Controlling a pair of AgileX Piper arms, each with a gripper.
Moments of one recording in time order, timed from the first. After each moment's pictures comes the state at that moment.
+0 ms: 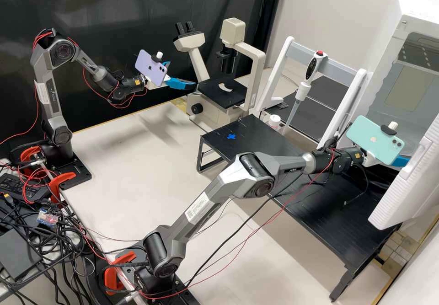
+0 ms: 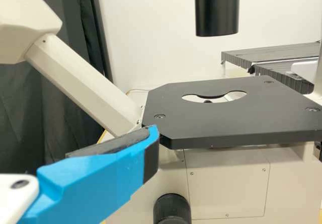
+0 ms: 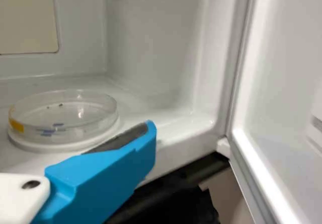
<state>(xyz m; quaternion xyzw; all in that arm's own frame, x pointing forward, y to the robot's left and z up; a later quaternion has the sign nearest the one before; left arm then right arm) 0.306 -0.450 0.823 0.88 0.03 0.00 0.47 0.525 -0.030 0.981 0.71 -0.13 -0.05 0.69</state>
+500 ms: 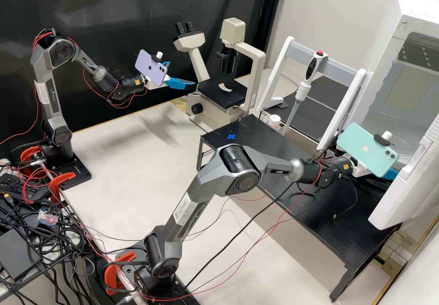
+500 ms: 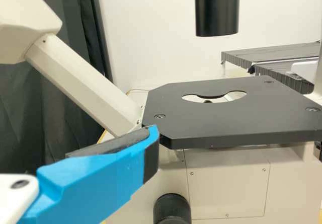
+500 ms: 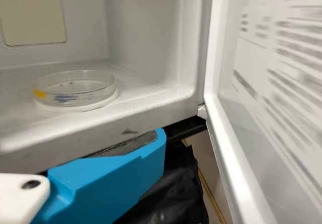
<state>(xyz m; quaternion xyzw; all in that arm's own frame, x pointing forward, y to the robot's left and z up) 0.306 -0.450 0.823 0.88 0.03 0.00 0.47 0.444 -0.030 0.983 0.71 -0.13 -0.01 0.69</state>
